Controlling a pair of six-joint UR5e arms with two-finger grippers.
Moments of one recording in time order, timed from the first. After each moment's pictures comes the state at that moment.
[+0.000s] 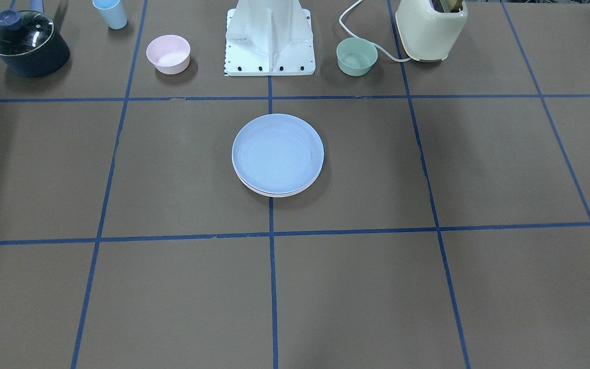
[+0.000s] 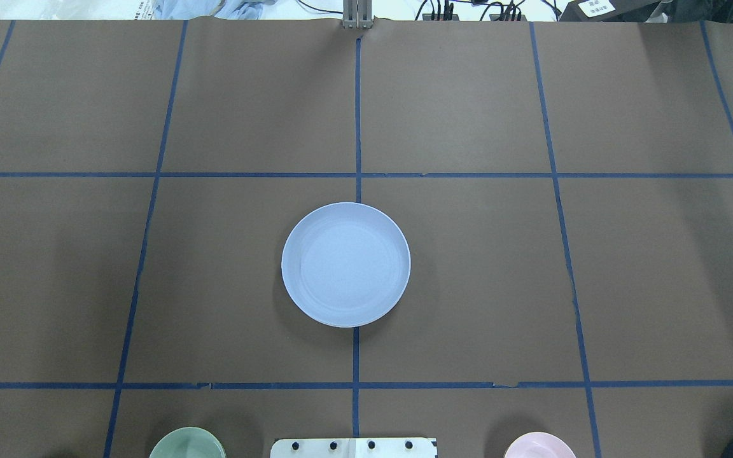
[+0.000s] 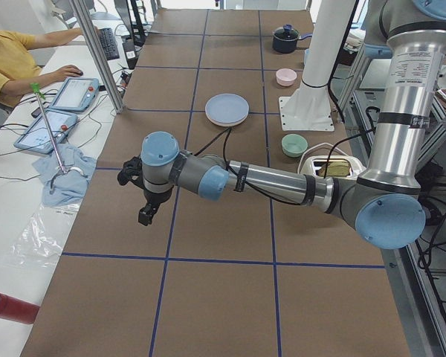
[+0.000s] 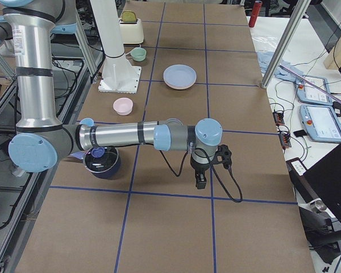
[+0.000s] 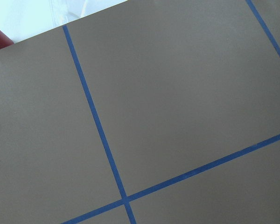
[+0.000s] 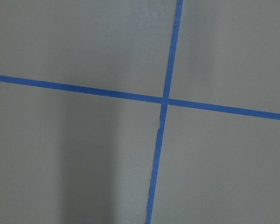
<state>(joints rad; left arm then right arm) -1.53 -1.68 -1.64 -1.79 -2.36 0.08 1.54 -1.55 1.66 -1.67 2.33 -0.09</state>
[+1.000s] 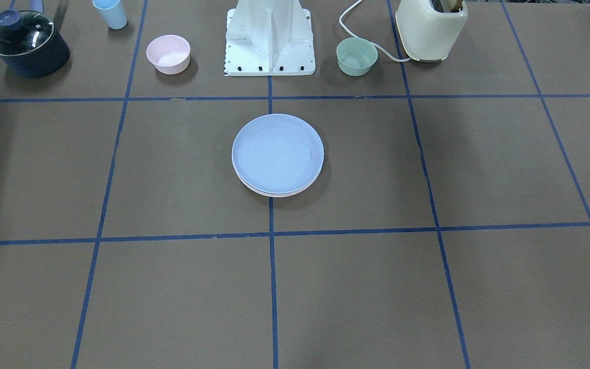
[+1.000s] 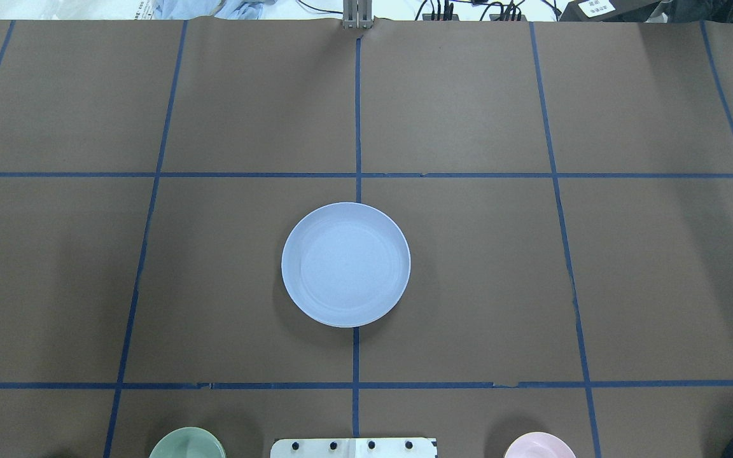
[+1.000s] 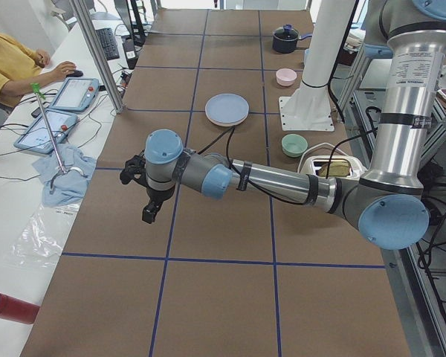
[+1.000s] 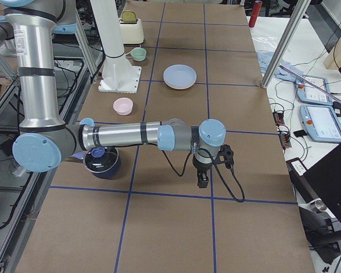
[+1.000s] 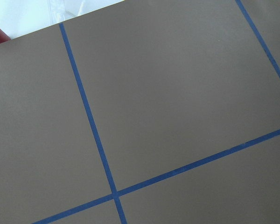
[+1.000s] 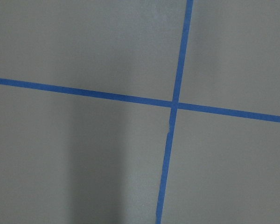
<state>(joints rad) -1.53 -1.67 -1.65 -1.80 -2.37 0.02 1.53 -1.53 1.65 -1.67 2.36 -0.08</state>
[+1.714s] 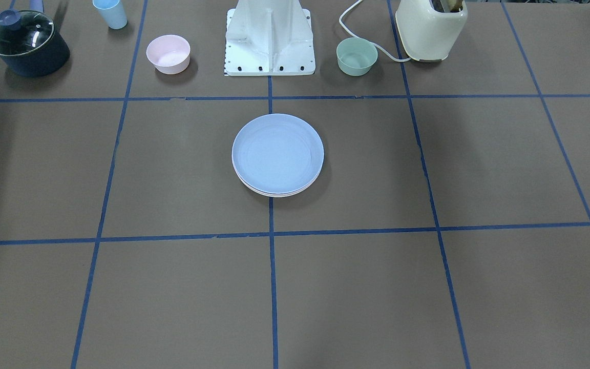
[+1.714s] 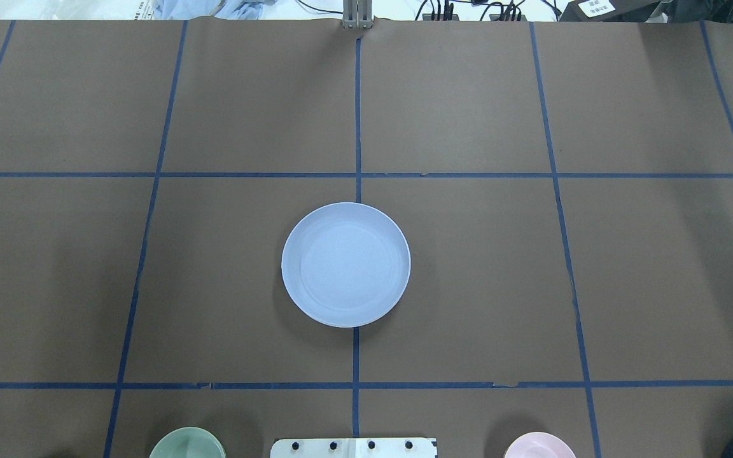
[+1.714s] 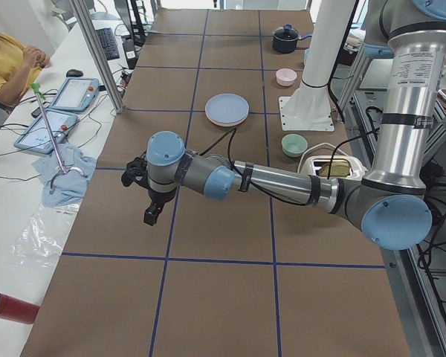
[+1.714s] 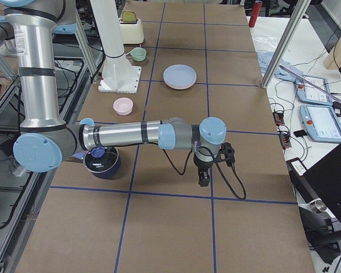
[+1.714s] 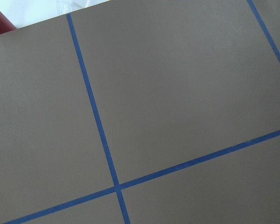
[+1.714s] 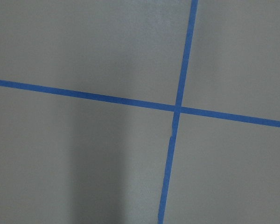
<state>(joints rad) -1.54 -1.66 -1.66 -1.80 -2.36 0.01 1.53 -1.53 1.66 -1.67 2.36 -0.09</state>
